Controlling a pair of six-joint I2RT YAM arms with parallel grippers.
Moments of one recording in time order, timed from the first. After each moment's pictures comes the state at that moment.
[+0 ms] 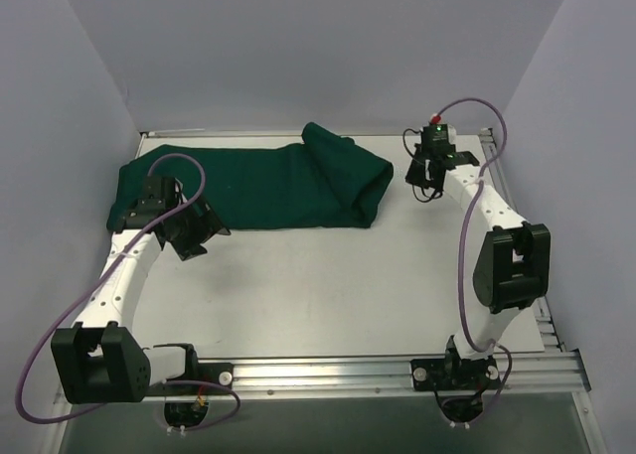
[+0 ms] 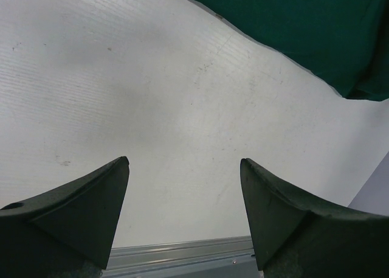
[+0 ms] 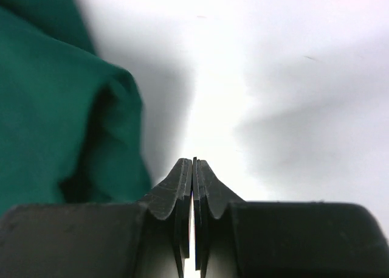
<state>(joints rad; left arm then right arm) -0.01 1.25 1.04 -0.81 0.22 -0.64 0.17 1.75 1.43 -0.51 0.11 0.45</state>
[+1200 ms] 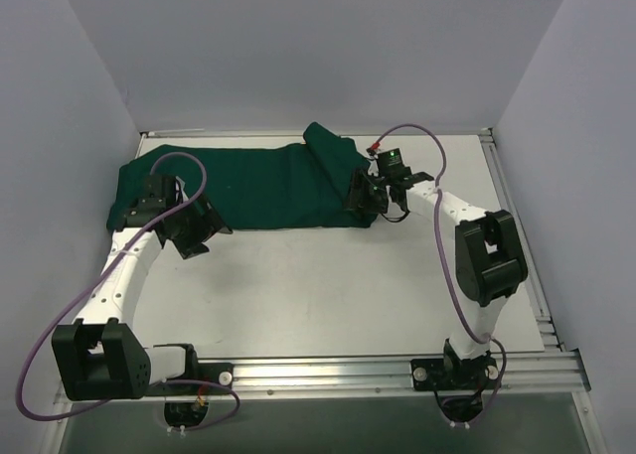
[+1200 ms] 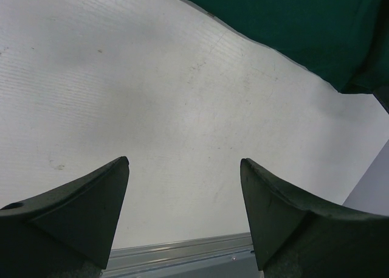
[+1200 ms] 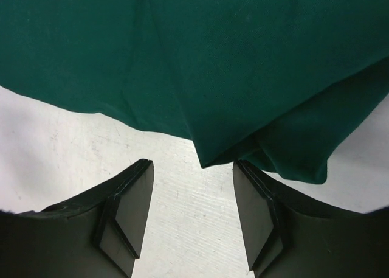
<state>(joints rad) -0.01 1.26 1.04 -0.80 0.25 -0.63 0.34 1.81 1.25 -0.30 -0.26 0.44</state>
